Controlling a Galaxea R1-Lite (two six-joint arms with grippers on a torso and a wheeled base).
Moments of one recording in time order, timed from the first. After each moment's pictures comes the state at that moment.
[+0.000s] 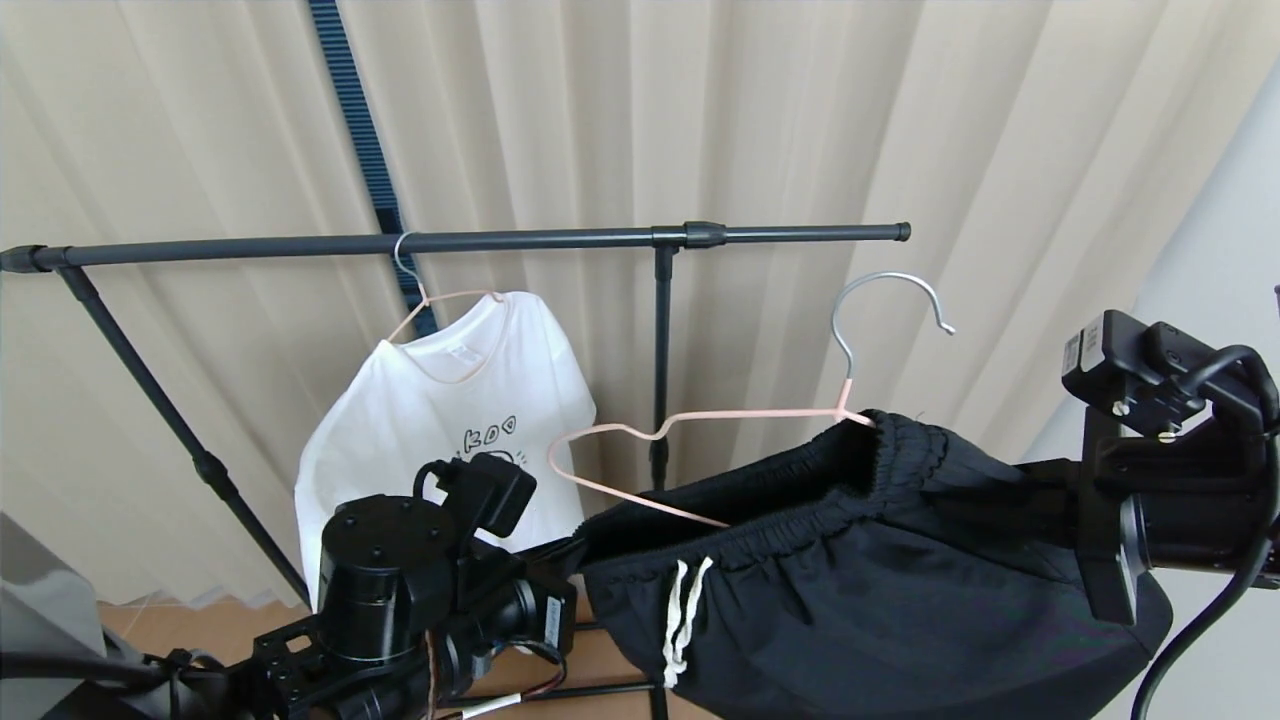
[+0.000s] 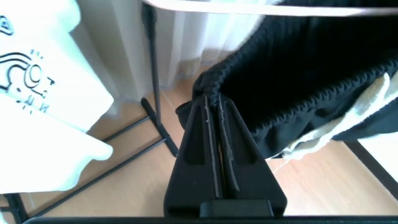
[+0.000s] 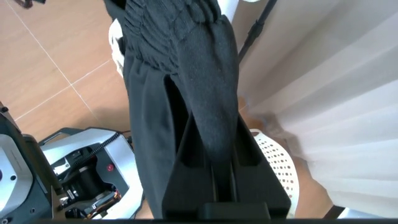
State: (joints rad) left arm -0.70 1.84 -0.38 -1.09 0.12 -0.12; right arm 0.38 1.32 -0.83 0.10 0.35 -0.38
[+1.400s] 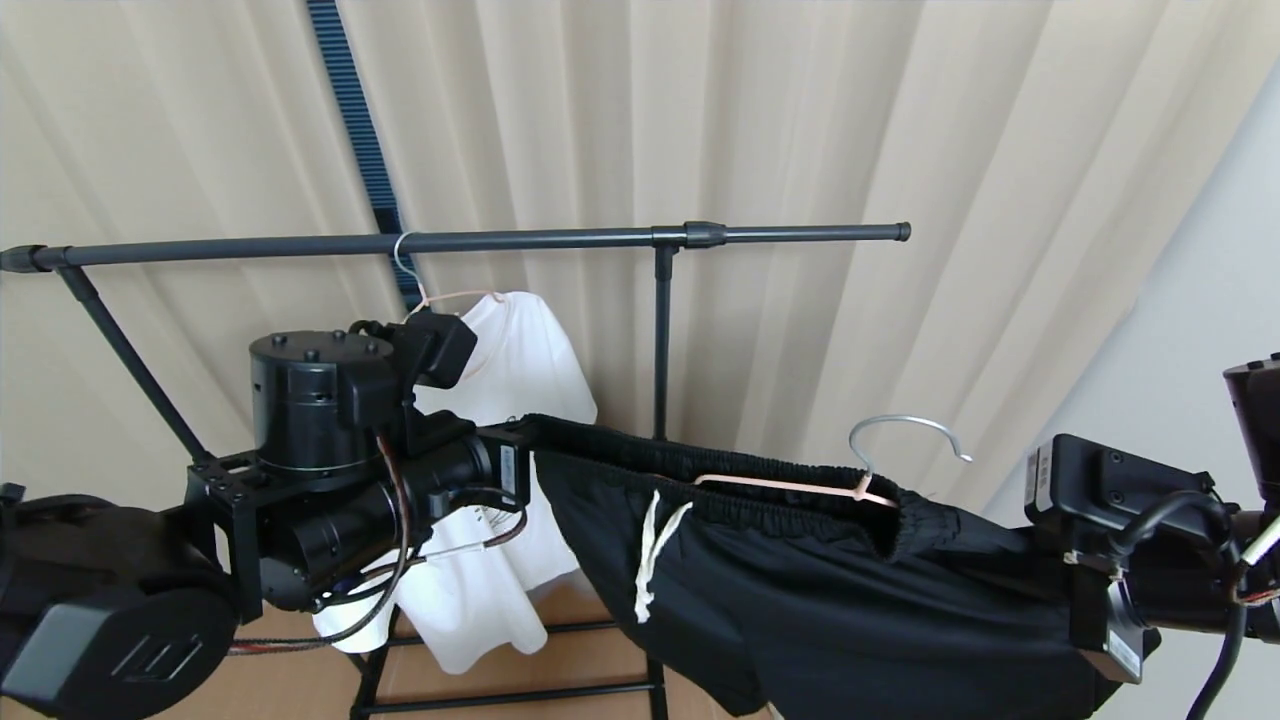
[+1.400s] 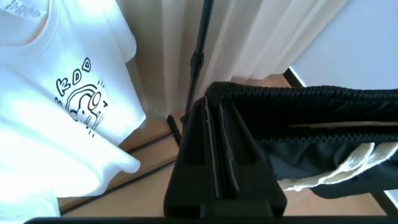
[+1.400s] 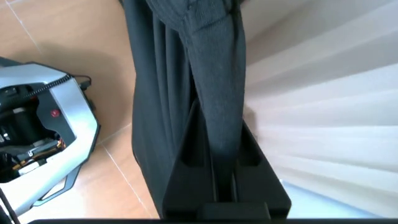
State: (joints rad) left arm -0.54 1.68 -0.71 -0.64 0.13 -0.10; right arm 0.34 1.34 -0.71 0.10 0.24 -0.71
